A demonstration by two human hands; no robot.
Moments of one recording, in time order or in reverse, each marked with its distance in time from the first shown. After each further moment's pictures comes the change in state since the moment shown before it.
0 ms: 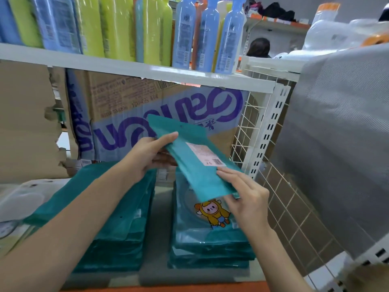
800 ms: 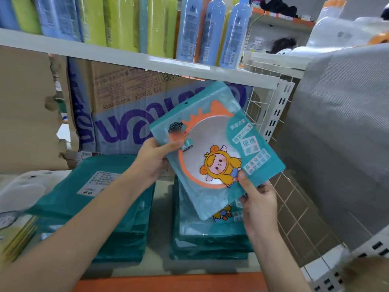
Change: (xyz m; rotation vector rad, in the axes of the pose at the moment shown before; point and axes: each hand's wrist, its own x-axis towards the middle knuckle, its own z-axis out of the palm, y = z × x) left_hand -0.003 -0.029 0.002 -0.248 -0.049 0.175; right_hand 0.005 -0.036 -0.013 1.079 0.284 1.105
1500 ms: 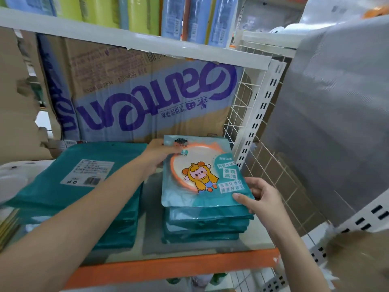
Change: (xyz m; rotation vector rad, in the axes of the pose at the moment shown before) left_hand 0.032 -0.044 0.007 0.412 0.056 -0.372; right_hand 0.001 -0.004 -0.070 -0.803 -0.102 0.196
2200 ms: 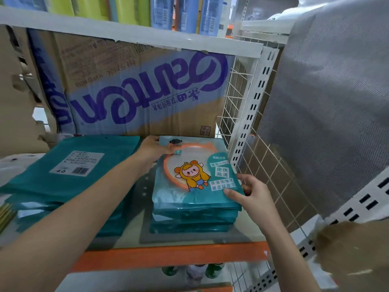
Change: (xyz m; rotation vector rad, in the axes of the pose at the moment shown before) left_hand -0.011 -0.007 0.028 0.137 0.145 0.021; right_hand 0.006 0.023 -0.013 -0.031 -0.065 -0.034
